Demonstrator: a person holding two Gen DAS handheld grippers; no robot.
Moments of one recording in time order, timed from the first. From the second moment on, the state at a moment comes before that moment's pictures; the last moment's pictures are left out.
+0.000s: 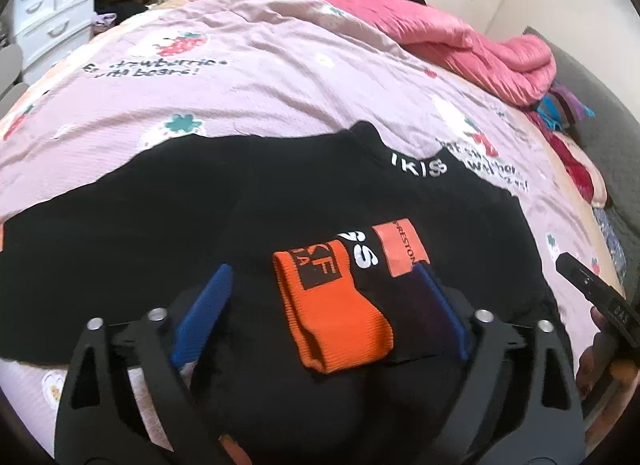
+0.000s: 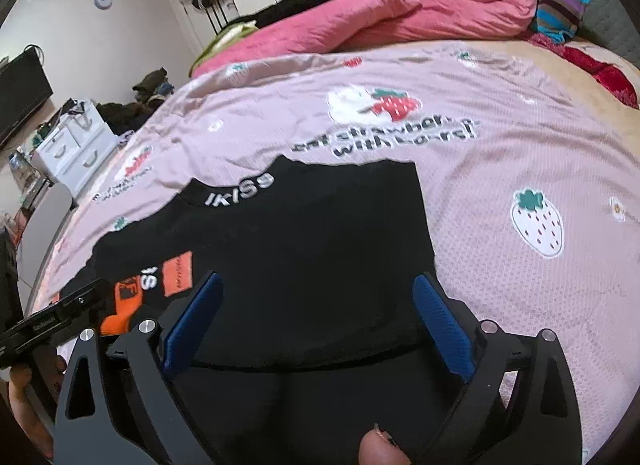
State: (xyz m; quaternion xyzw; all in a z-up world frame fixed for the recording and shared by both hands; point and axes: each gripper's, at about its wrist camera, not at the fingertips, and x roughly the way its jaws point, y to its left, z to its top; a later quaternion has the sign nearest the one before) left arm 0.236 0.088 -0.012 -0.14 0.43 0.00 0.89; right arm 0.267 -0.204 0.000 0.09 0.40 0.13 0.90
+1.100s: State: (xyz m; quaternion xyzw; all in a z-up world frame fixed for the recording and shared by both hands) left arm 0.151 0.176 0.013 -0.12 0.36 0.22 0.90; right arm 0.207 -0.071 0.039 -0.03 0.32 0.26 0.91
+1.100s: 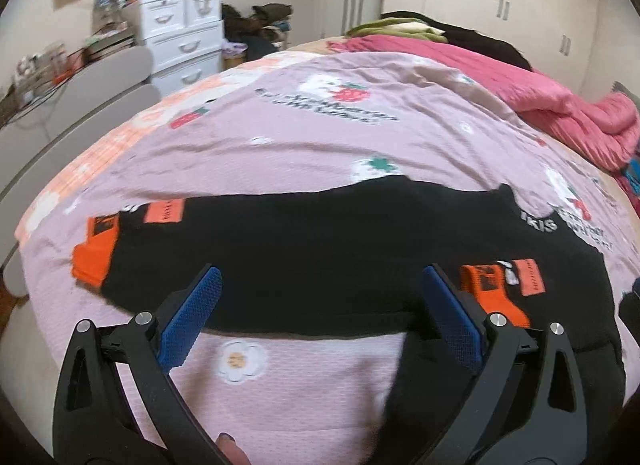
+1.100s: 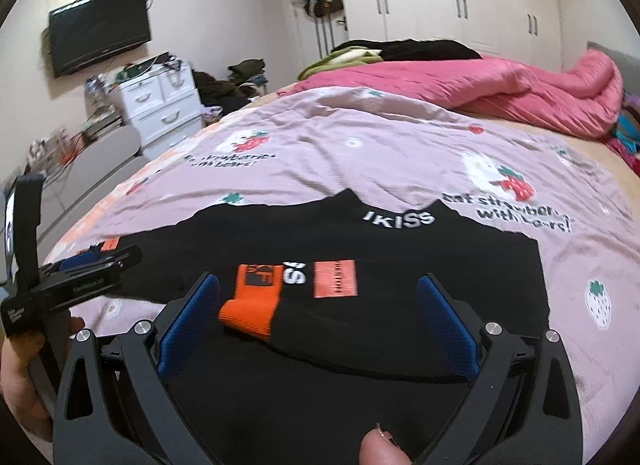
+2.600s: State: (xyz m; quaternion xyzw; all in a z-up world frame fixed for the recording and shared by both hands) left arm 0.076 0.345 -0.034 -0.32 0.27 0.36 0.83; right arm 0.191 -0.031 0.030 -0.03 0.33 0.32 0.89
